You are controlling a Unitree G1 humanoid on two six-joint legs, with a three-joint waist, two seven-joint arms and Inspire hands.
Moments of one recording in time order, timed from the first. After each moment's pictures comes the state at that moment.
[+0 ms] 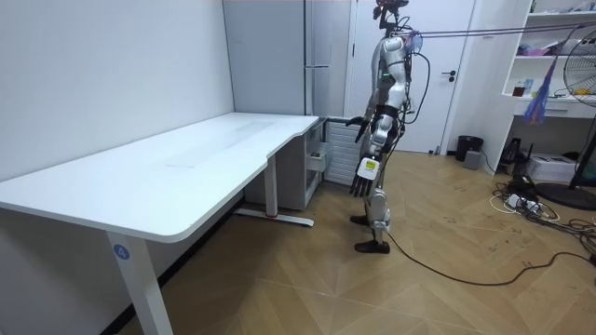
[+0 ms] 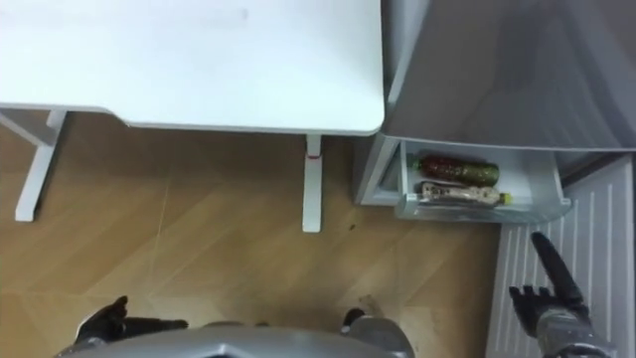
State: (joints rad) left arm 0.22 0.28 0.09 0.97 -0.11 0.07 -0.01; right arm -0.04 -0.43 -0.34 1.33 1.37 0.07 0.03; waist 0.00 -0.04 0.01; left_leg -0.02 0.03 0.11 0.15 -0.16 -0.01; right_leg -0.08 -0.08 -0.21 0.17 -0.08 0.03
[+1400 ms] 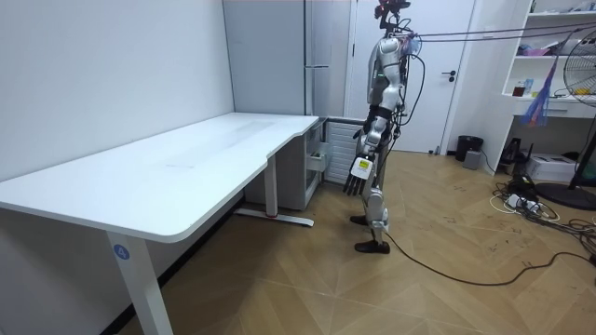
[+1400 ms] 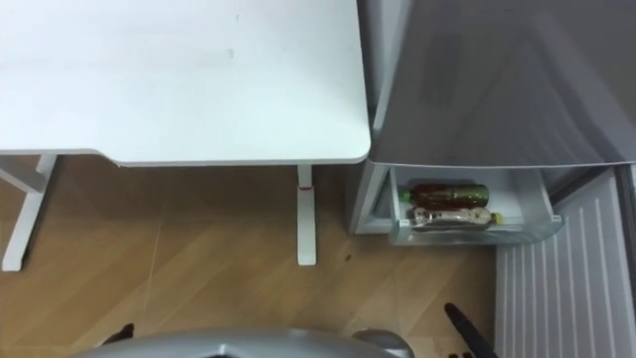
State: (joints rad) left arm 0.27 0.21 0.11 1.01 -0.08 0.03 0.06; right arm 0.16 -0.24 -0.22 1.33 1.15 0.06 0.17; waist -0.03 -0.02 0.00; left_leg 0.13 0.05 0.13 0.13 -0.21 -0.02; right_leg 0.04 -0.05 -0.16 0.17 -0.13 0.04
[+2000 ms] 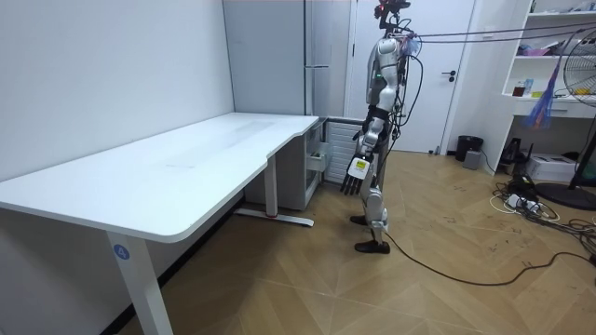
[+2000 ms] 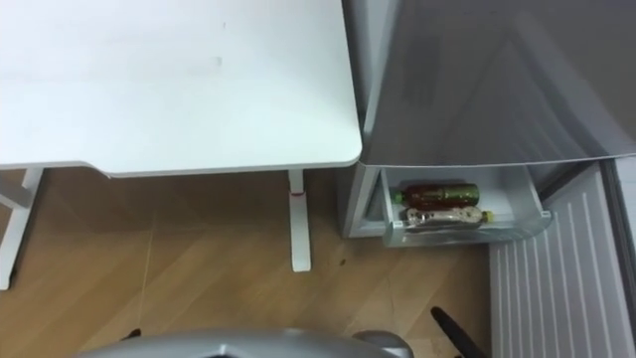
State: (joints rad) left arm 0.26 0.18 0.13 1.04 -0.07 0.02 0.05; right arm 0.15 -0.22 -0.25 1.33 1.06 0.06 0.12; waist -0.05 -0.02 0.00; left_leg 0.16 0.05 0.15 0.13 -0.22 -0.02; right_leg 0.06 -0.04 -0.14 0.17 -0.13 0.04
